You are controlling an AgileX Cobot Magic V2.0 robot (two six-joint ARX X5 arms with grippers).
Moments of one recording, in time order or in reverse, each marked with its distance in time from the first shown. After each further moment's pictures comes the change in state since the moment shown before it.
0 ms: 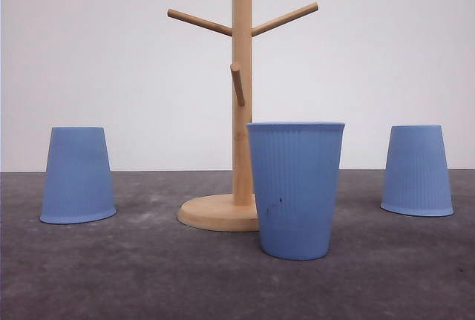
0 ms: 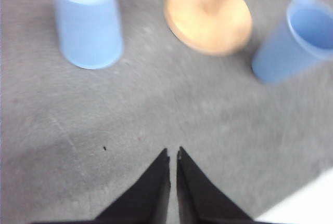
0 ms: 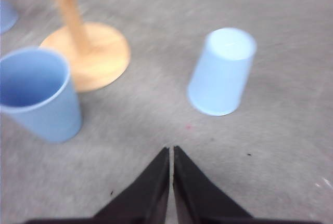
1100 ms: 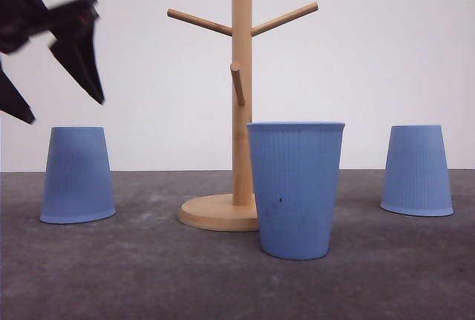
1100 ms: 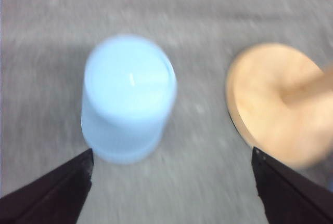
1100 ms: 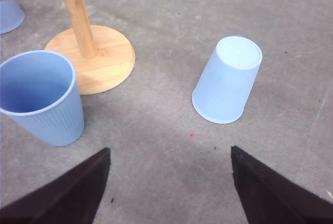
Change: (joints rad) left_arx 0.015 0.624 0.054 0.553 -0.162 -0.234; right_arx 0.013 0.011 0.000 0.034 0.001 0.001
